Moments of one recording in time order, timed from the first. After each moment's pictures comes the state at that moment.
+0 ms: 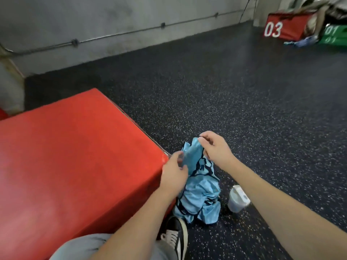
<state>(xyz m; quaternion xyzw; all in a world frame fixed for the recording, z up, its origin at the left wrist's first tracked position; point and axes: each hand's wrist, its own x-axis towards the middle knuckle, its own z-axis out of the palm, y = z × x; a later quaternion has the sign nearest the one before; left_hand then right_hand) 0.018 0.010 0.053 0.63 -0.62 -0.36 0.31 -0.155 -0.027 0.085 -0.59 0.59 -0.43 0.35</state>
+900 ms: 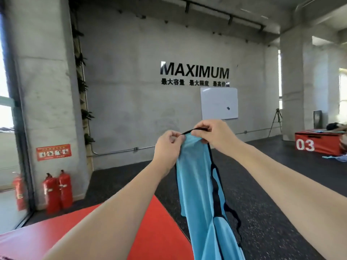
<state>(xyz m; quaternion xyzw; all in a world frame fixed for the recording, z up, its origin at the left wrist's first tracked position) 0.114 0.041 0.488 0.48 -0.60 -0.18 0.62 -0.064 0.019 0.520 -0.78 0.34 -0.50 0.12</state>
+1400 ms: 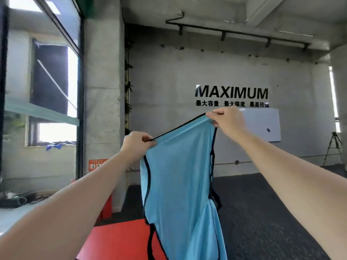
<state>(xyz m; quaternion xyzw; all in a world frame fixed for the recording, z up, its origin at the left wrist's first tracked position) 0.326 0.141 0.587 0.63 -0.58 0.08 0.50 0.042 0.027 0.640 -0.74 0.28 -0.61 0.08</state>
